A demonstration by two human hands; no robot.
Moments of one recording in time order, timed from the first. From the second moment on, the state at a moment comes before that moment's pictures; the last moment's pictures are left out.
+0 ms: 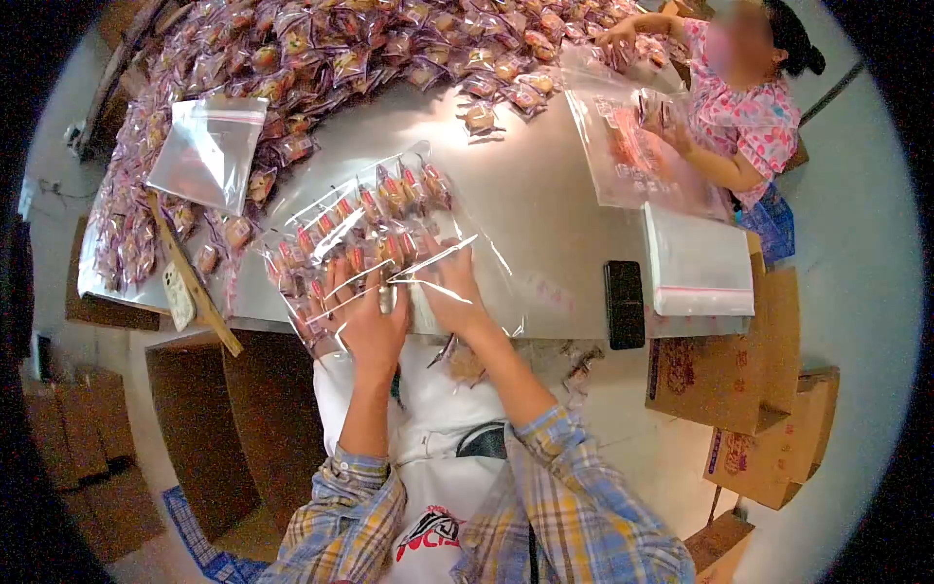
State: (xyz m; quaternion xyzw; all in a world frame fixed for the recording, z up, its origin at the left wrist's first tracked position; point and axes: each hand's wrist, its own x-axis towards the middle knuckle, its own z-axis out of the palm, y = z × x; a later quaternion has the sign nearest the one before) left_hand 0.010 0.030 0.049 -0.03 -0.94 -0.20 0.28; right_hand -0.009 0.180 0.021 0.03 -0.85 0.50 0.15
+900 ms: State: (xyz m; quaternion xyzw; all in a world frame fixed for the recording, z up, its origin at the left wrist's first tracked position) left_hand -0.005 0.033 0.046 -0.11 -0.94 -0.15 0.28; right_hand 0.125 0.191 0.059 -0.03 -0.82 0.57 0.06
